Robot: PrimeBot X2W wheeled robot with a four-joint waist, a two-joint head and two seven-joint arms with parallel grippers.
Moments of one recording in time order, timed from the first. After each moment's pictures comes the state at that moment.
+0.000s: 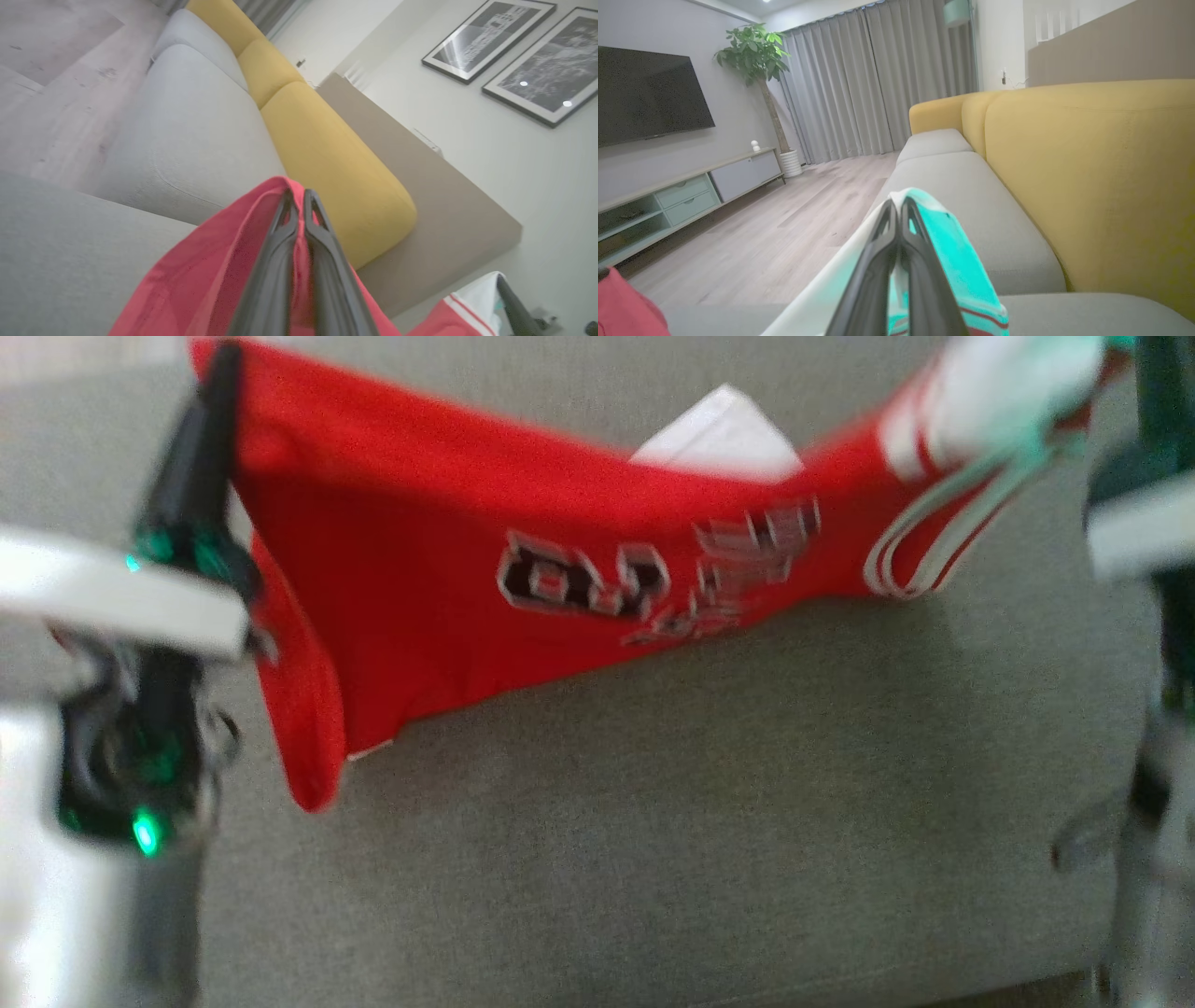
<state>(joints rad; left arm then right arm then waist) -0.43 0.23 -0.12 -0.35 -1.08 0.15 0.39 -0.51 -0.10 -0.06 -0.32 0.41 0.12 0.45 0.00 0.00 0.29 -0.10</state>
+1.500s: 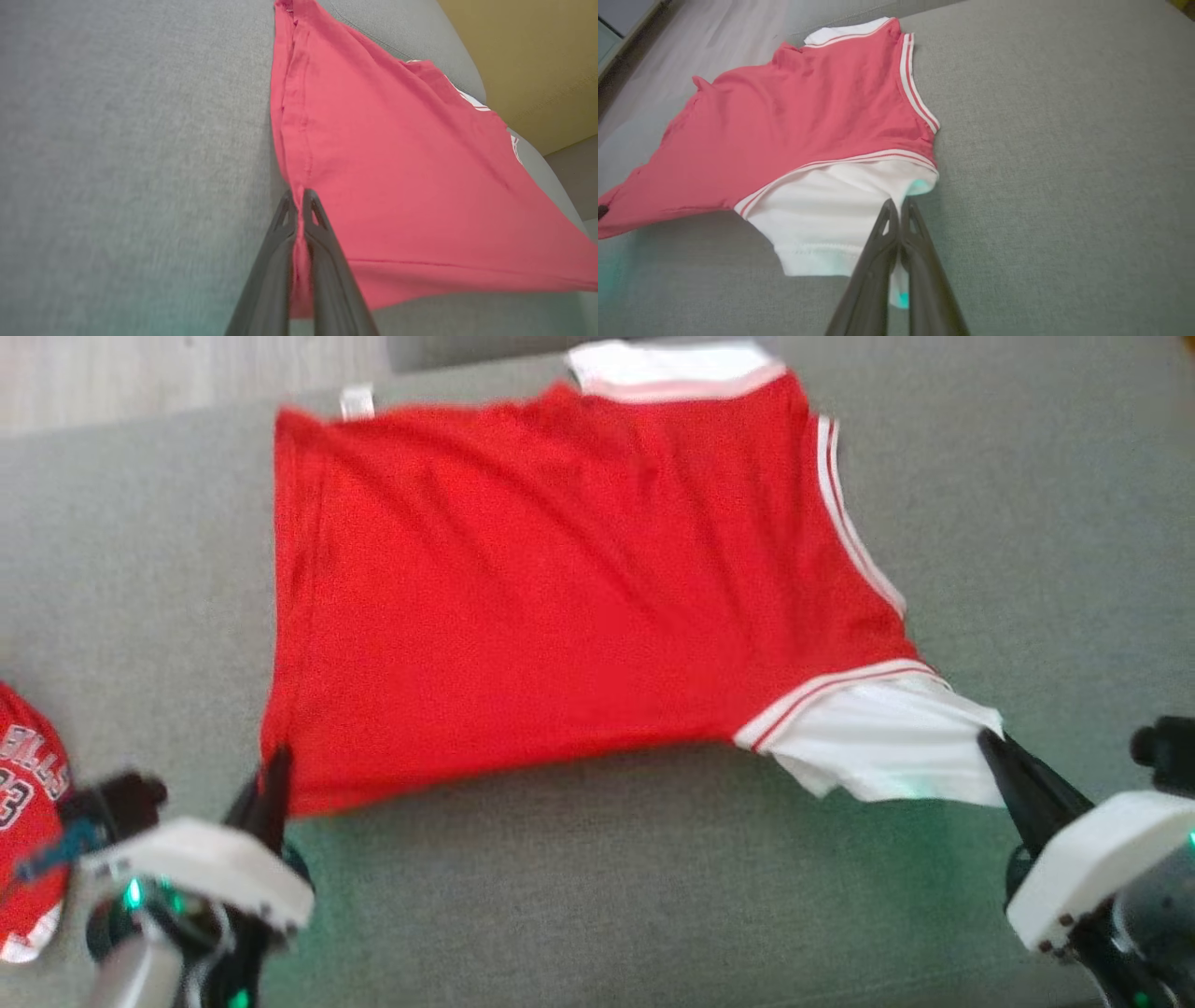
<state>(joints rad) -0.11 0.36 -0.23 0.13 -0.87 0.05 0.25 0.11 -0.04 -0.11 -0.41 0.36 0.12 0.77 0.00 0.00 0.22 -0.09</state>
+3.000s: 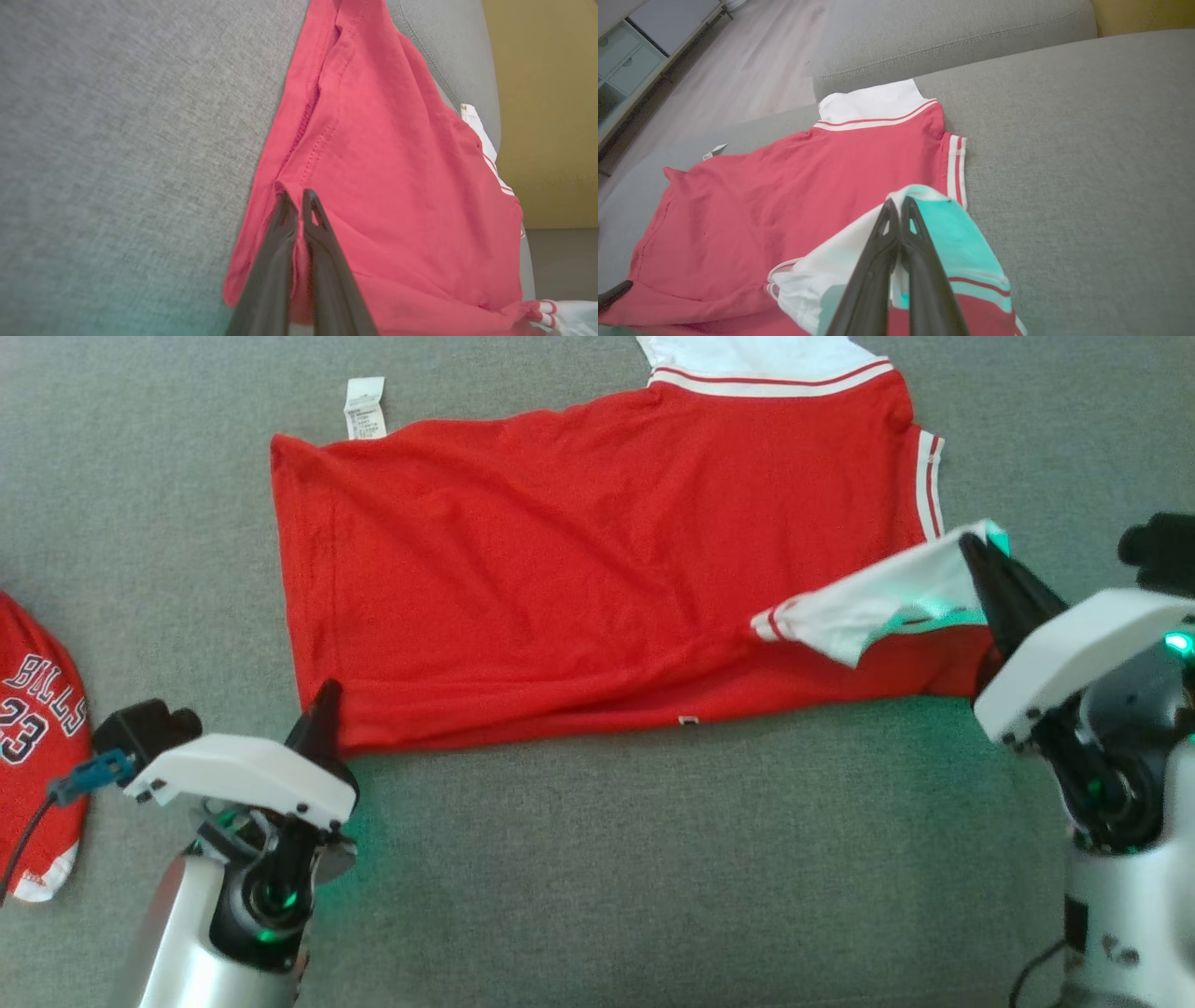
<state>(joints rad) -0.21 0.20 -0.20 0.11 -1.03 0.21 0.35 -0.29 -0.04 -0.09 -0.13 0.34 0.12 0.69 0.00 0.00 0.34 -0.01</state>
